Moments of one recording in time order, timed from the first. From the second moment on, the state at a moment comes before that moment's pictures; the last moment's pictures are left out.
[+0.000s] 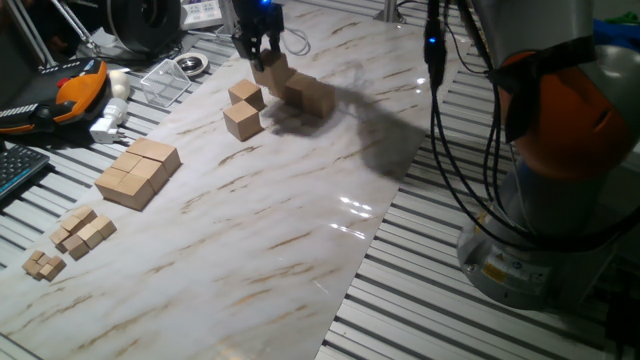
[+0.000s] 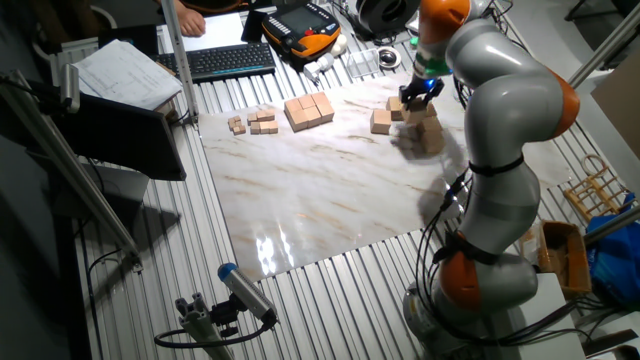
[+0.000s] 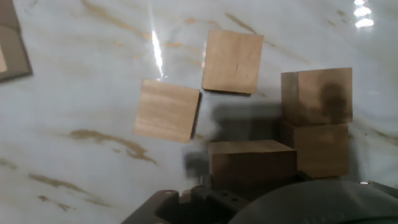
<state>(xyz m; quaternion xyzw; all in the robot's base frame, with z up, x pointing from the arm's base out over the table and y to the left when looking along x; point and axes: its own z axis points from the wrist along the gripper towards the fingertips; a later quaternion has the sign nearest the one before) 0.611 -0.166 0.187 -0.04 -1.00 0.02 0.06</state>
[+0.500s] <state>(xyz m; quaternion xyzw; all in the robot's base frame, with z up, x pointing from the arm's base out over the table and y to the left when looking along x) 0.613 -0.217 0.178 -0.05 -1.00 0.03 0.04</state>
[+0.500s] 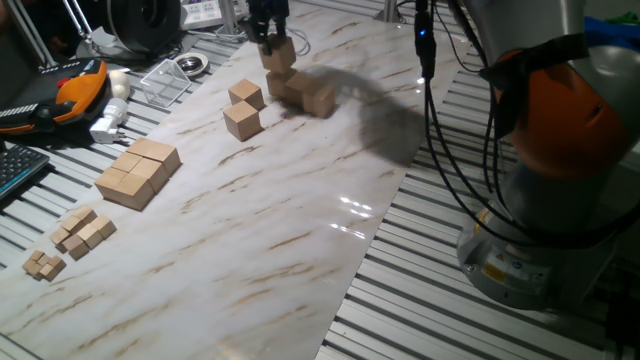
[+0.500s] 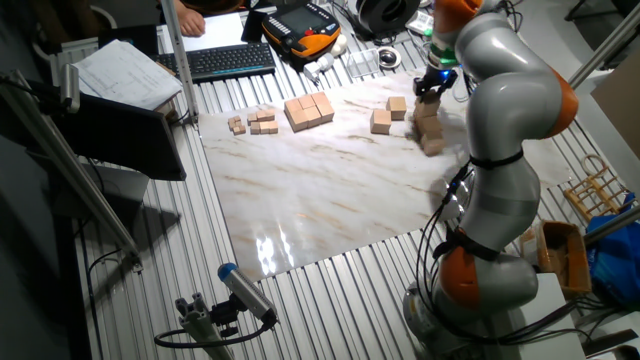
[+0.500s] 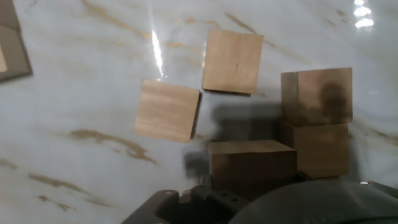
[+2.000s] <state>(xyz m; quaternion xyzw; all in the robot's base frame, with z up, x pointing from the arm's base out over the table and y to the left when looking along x) 0.610 -0.243 0.126 -0.03 -1.00 0.03 0.00</state>
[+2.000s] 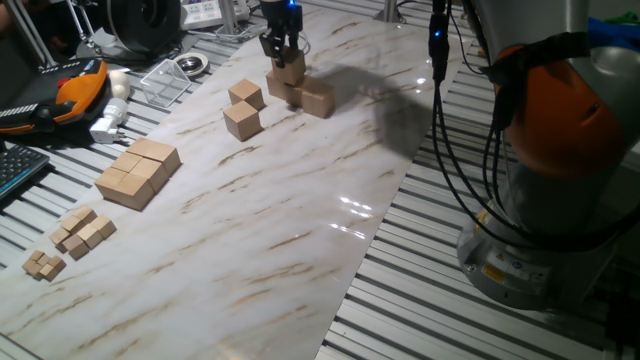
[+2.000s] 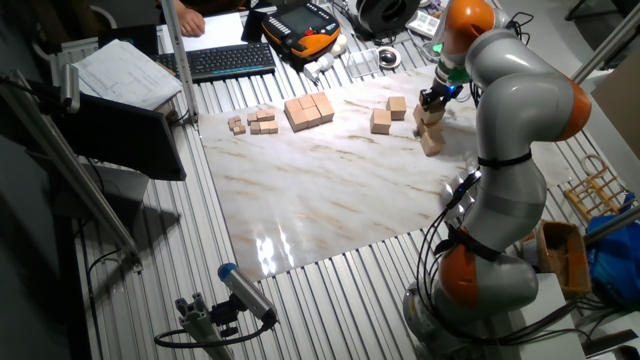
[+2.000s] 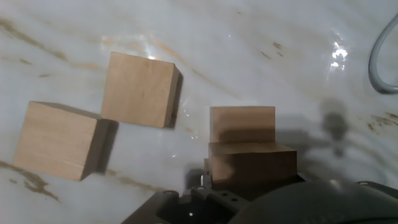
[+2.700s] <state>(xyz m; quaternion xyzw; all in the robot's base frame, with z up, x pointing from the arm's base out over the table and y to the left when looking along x) 0.610 -0.244 0.125 -0.04 -1.00 0.05 0.00</state>
